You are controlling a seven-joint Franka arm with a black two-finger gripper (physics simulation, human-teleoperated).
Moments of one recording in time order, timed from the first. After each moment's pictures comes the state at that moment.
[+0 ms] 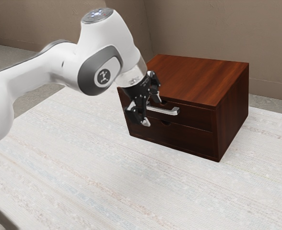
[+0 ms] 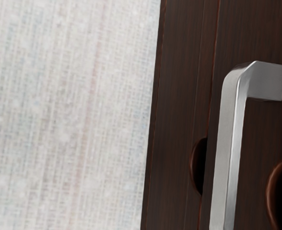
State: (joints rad) arm 0.09 0.15 -0.14 -1.55 0.06 2.03 -1.80
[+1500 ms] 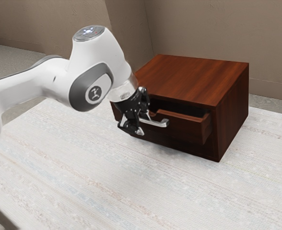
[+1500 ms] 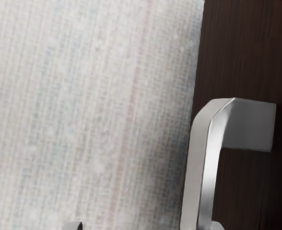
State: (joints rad) arm 0.10 0.04 -0.13 -1.76 0.06 2.10 -1.81
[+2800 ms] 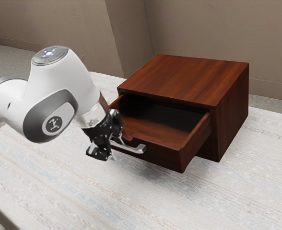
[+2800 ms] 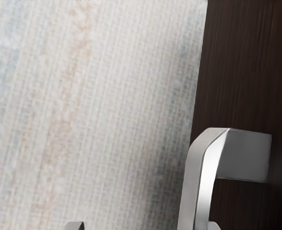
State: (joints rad) arm 0.10 -0.29 -0.13 -2.11 0.06 2.11 -1.83
